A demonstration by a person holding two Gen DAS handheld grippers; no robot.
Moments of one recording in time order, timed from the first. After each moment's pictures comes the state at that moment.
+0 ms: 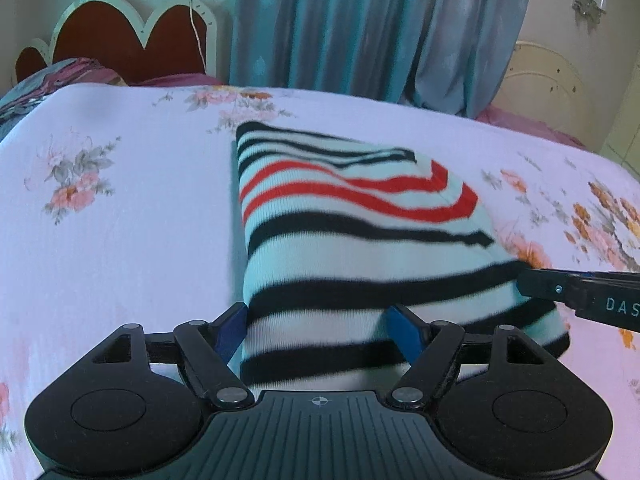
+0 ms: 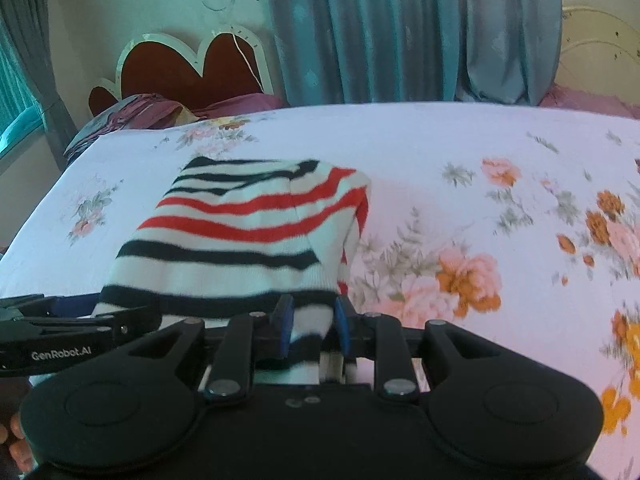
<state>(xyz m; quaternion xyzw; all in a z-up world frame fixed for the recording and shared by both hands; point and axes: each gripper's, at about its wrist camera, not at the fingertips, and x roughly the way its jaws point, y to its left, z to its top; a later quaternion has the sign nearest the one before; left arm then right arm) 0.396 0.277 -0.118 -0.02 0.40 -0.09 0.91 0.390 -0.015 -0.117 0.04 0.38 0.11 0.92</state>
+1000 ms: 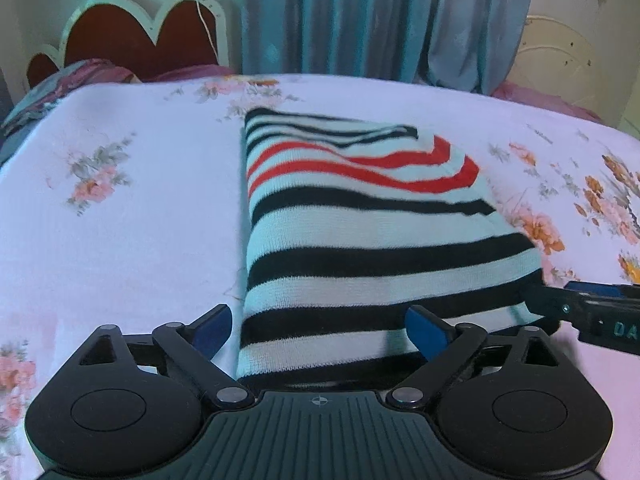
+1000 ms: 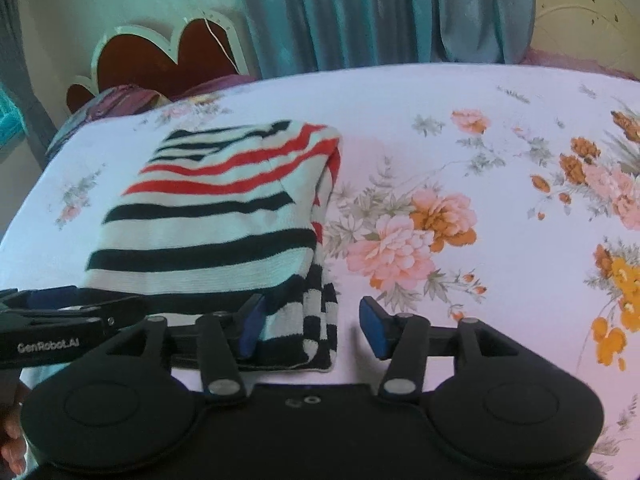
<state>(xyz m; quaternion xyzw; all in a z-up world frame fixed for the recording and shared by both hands) 0.376 0.262 -0.101 0.02 0.42 -0.05 0.91 0.366 -0.025 -0.126 0.06 0.41 0.08 0.91</state>
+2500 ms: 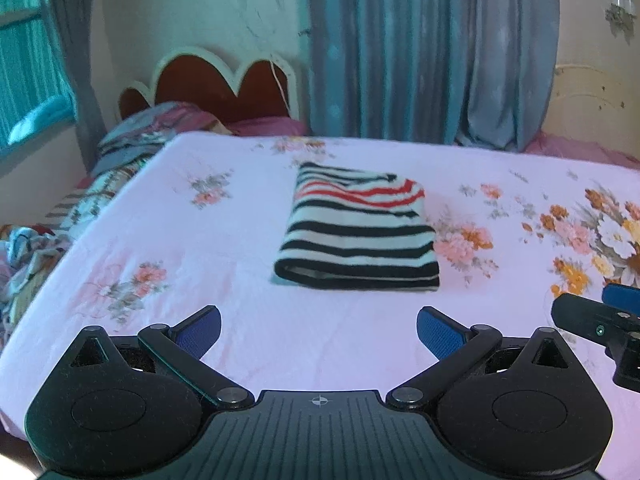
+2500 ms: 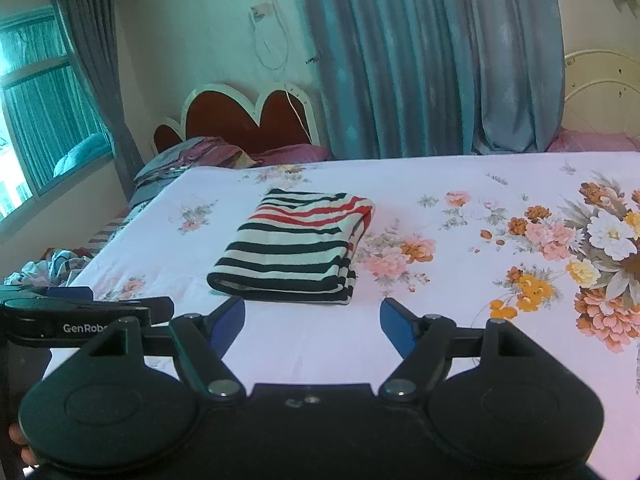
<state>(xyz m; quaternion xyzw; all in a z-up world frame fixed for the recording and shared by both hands) 0.143 0.206 0.017 0.03 0.34 0.06 0.94 0.168 -0.093 -0.016 0.05 0.30 0.18 0.94</state>
